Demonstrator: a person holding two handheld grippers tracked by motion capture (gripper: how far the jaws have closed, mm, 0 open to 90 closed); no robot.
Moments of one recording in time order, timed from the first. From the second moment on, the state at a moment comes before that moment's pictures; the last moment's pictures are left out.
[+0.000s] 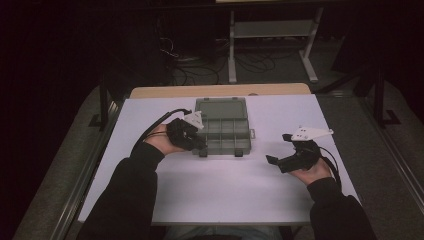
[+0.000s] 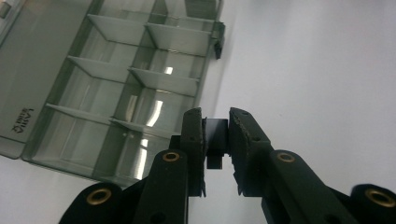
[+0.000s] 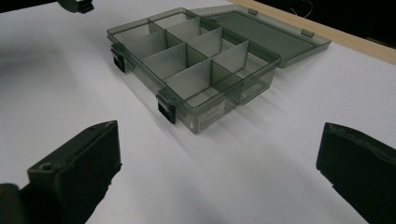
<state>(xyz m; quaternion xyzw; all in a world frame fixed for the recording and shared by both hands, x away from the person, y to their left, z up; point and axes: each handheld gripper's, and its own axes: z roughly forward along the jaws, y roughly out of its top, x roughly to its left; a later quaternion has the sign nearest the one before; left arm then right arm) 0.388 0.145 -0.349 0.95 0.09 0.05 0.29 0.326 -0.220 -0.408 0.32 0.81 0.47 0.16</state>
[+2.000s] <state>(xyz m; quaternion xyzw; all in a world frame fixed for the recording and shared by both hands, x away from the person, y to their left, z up) 0.465 0.167 -0.378 0.92 0.20 0.10 0.33 0.329 -0.215 -0.410 0.31 0.82 0.46 0.15</state>
